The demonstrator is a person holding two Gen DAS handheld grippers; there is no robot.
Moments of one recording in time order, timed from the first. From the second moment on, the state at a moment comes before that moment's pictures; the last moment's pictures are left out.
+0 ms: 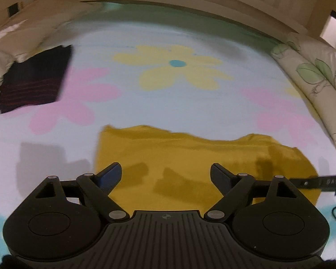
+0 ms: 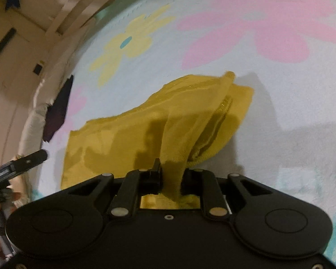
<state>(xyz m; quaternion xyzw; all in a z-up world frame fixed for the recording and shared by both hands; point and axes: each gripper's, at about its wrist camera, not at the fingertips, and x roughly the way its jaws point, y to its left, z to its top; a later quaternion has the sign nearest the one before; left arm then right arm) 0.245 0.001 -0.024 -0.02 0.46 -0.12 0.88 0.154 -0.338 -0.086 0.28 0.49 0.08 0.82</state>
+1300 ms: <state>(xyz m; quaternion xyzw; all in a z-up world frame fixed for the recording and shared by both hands) 0.263 0.130 -0.056 -0.07 0.48 -0.06 0.87 0.210 -0.118 -0.071 0.21 0.51 0.16 0.82</state>
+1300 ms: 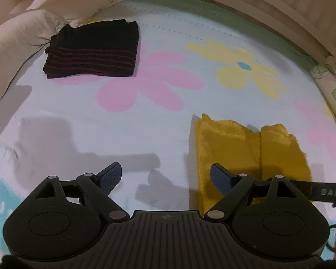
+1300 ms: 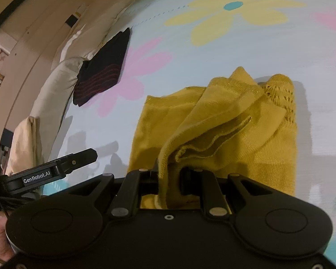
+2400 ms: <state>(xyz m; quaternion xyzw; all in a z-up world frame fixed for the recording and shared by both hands) 0.257 0.081 -0.061 -0.09 0.48 -0.14 0.86 0.198 -0.170 -0.060 0.25 0.46 0.14 0.84</state>
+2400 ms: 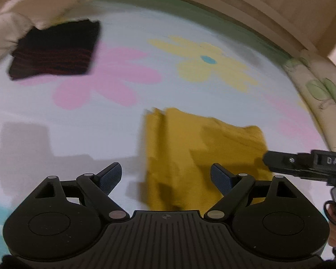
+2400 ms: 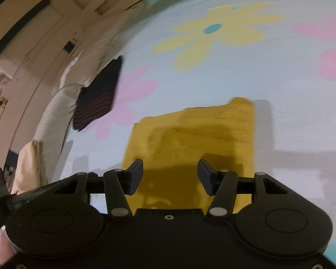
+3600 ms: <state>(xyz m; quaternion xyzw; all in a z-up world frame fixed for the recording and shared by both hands) 0.271 0.074 -0.078 -0.19 0.48 -0.18 0.84 0.185 -0.230 -0.062 0.27 0.46 0.14 0.84</state>
